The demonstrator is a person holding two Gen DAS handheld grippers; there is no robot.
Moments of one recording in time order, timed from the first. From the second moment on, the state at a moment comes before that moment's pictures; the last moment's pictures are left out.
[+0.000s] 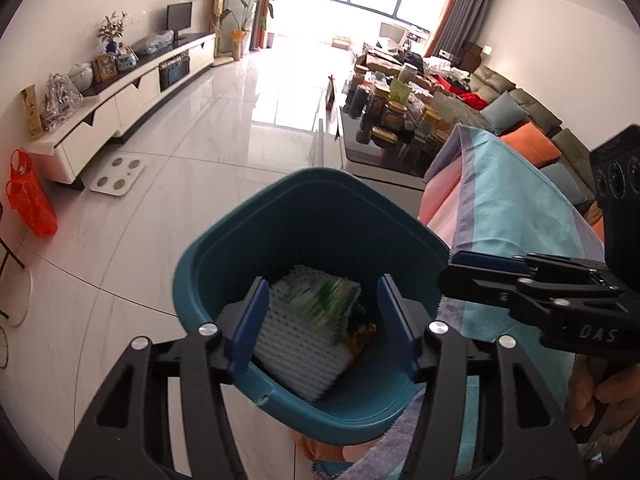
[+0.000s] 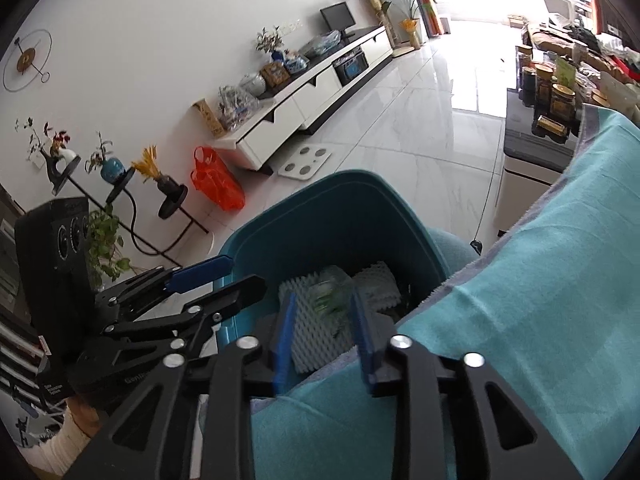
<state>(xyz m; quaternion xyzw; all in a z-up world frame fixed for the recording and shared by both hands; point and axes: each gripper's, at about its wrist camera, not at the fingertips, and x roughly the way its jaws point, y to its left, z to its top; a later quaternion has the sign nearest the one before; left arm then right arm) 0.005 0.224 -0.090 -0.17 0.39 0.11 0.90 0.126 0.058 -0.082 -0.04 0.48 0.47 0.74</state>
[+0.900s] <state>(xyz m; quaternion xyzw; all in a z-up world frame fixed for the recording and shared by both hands) -0.020 0.045 0.003 -0.07 0.20 0.03 0.98 0.040 -0.192 -0.007 -0.02 0.25 0.24 0.94</state>
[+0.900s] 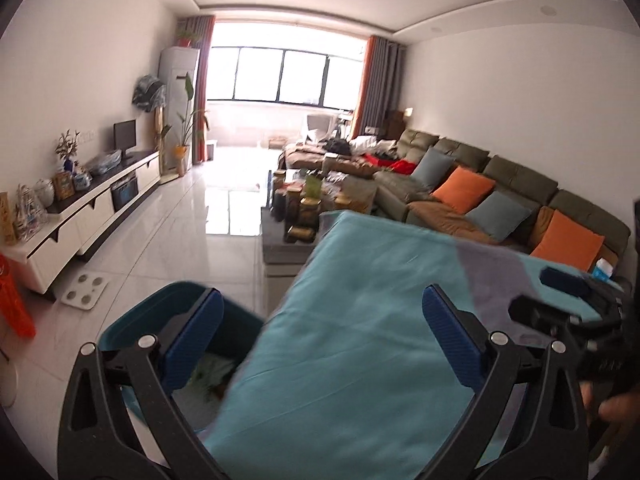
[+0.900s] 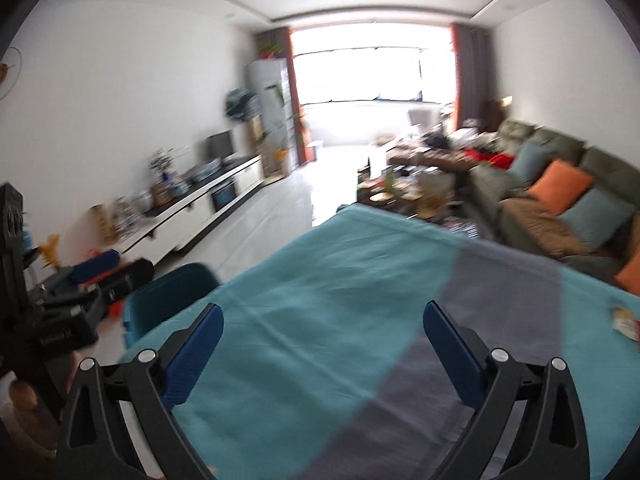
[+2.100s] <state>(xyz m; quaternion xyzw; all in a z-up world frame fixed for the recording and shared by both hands) -0.001 -0.061 0.015 0.01 0.12 0.00 0.99 -0.008 -0.303 0.003 0.05 0.13 0.04 0.99</state>
